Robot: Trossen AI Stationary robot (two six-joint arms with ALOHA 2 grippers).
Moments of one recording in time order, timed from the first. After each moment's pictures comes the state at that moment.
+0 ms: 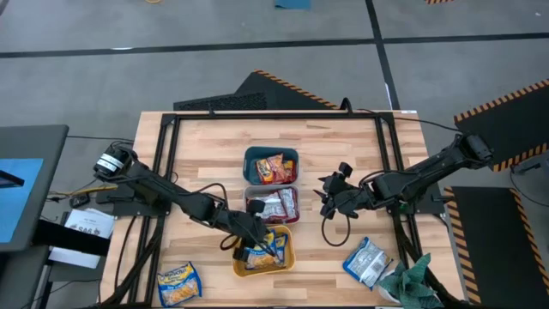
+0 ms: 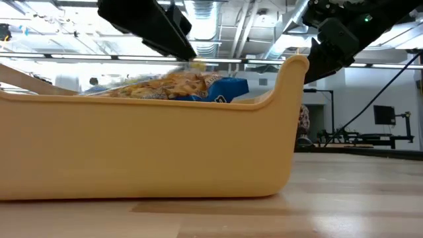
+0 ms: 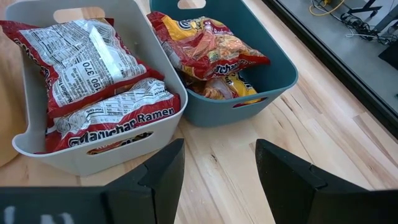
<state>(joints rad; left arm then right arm) -0.39 1.61 1.01 -0.05 -0.16 -0.02 0.32 1.23 0.68 -0.25 0.70 0.41</state>
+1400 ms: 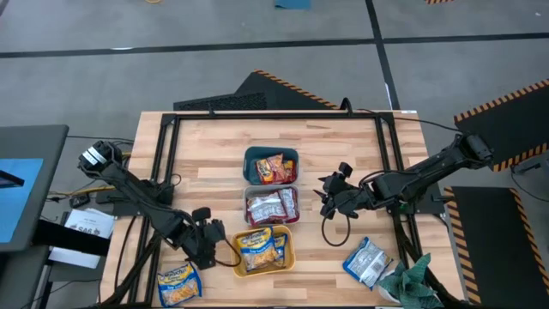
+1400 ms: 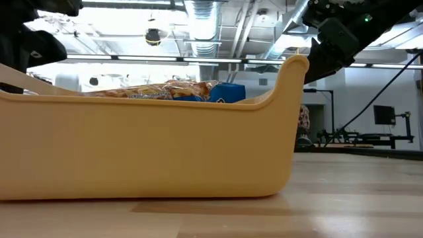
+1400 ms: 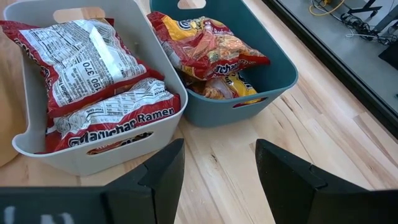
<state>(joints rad) -0.70 1.45 0.91 -0.66 -0.30 -0.86 0.32 1.23 0.68 -0.25 0.70 0.41</state>
